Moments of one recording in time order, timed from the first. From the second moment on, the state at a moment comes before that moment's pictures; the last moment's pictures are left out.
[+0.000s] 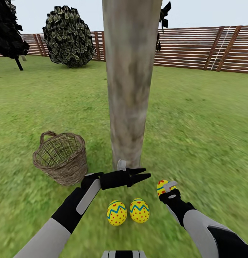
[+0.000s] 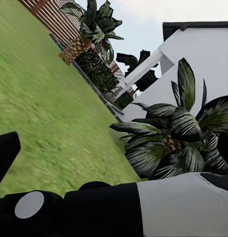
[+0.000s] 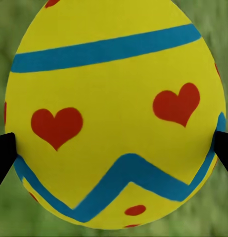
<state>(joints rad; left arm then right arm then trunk) -0.65 -0.04 -0.44 -1.17 0.72 0.55 -0.92 -0.84 0.01 -0.18 -0.13 0.55 0.11 -0.16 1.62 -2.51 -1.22</state>
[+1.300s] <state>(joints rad) -0.65 -0.04 -0.44 -1.16 0.73 0.55 -0.93 -0.84 0.01 -0.18 -0.13 0.56 0.11 -0.16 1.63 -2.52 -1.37</state>
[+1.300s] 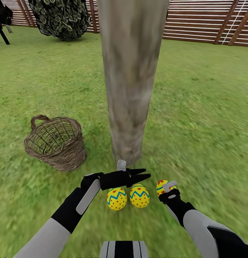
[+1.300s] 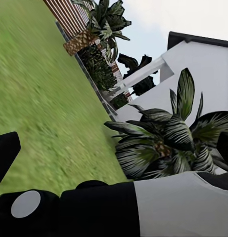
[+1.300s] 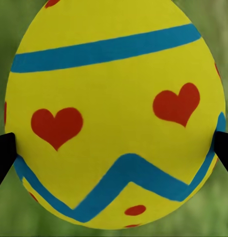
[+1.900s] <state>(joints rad) -0.64 -0.04 -0.44 -1.13 0.77 0.54 -0.93 -0.84 0.01 -0.18 -0.13 0.56 0.11 -0.16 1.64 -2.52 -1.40</state>
